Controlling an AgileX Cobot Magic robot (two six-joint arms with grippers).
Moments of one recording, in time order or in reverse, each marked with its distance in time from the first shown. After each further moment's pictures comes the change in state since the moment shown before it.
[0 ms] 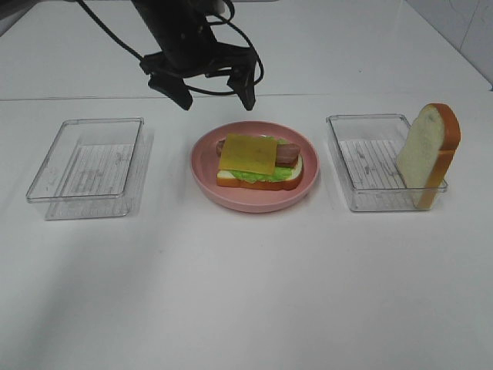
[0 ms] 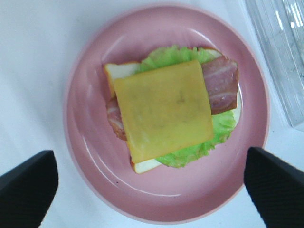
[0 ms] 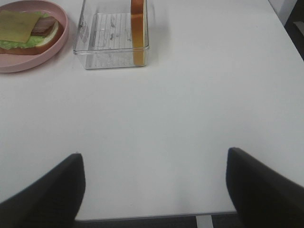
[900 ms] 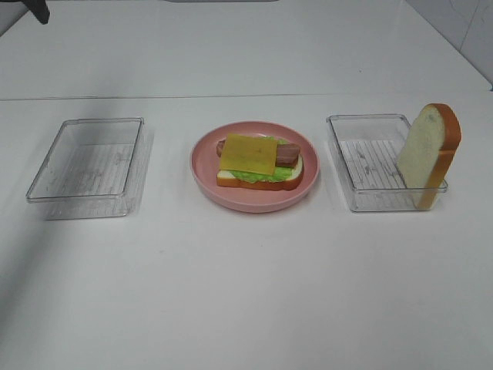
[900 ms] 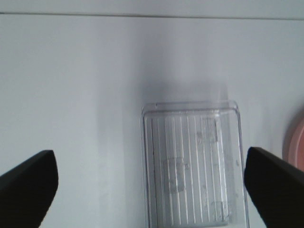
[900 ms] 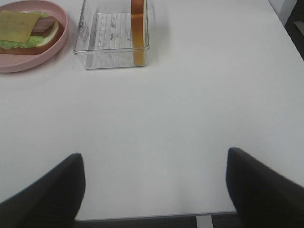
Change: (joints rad) left arm 0.460 -0.334 0.223 0.134 0.010 0.037; right arm 0.000 0.000 0.000 0.000 0.000 0.000
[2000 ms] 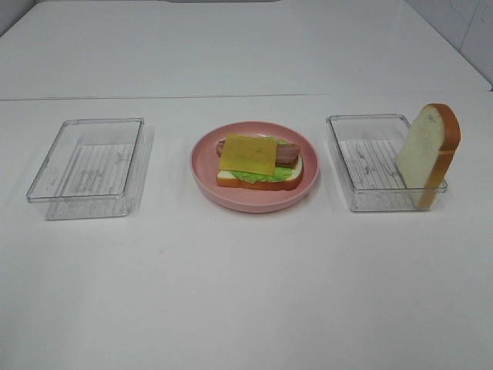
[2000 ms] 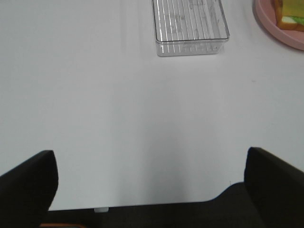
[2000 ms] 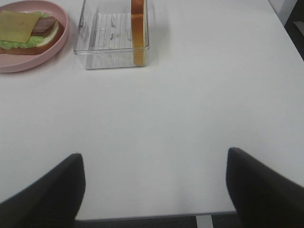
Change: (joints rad) left arm -0.003 -1.797 1.455 0.050 -0.035 0.020; right arm 0.000 0.000 0.000 0.000 0.000 0.000
